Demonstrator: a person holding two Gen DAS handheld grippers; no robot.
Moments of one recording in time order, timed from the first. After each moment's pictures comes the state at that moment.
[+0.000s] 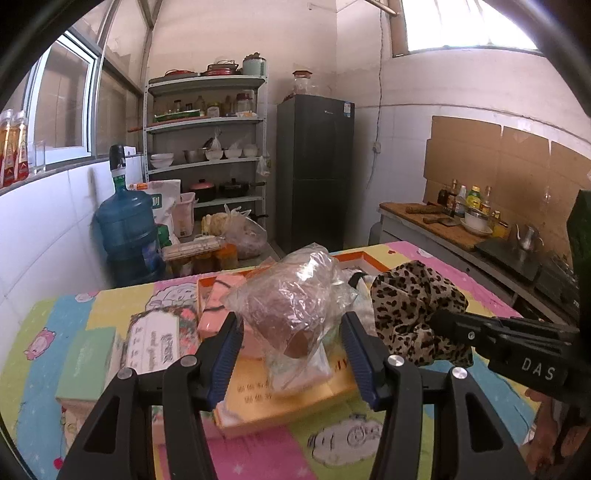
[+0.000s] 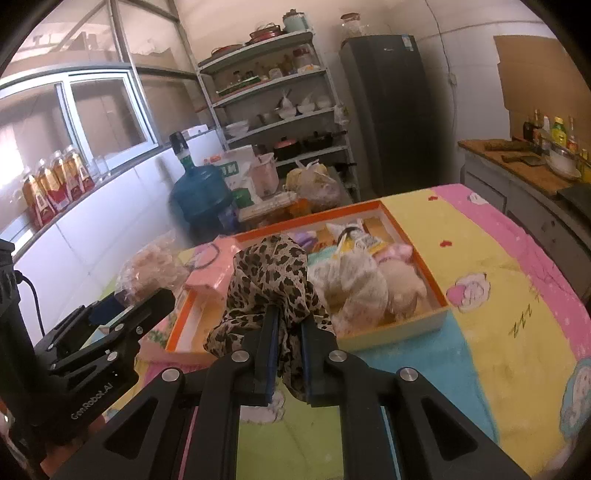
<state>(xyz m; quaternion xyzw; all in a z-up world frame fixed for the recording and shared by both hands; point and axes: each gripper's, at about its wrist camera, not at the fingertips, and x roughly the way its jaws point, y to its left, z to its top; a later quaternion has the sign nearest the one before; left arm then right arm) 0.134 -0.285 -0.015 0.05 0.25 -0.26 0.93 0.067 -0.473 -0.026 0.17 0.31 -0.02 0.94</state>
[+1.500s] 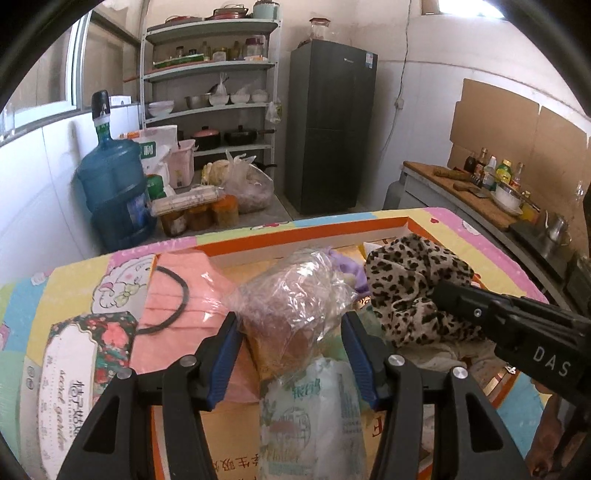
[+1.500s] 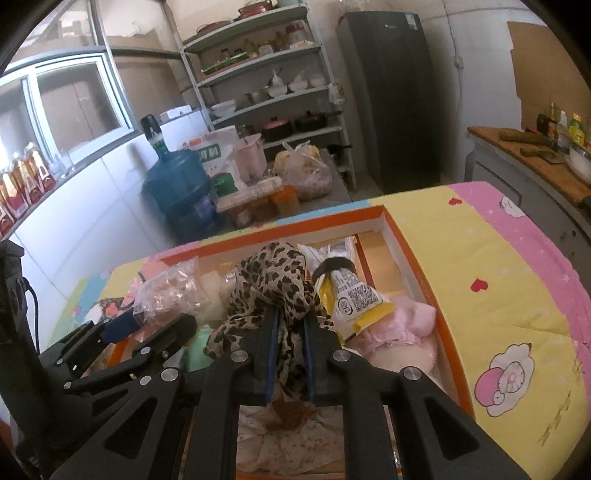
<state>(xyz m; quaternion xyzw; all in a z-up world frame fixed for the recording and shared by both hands) 0.247 -0.345 -0.073 0.06 0.35 -0.24 0.90 0.190 -0.522 -0.074 0.17 0.35 -0.02 0.92</state>
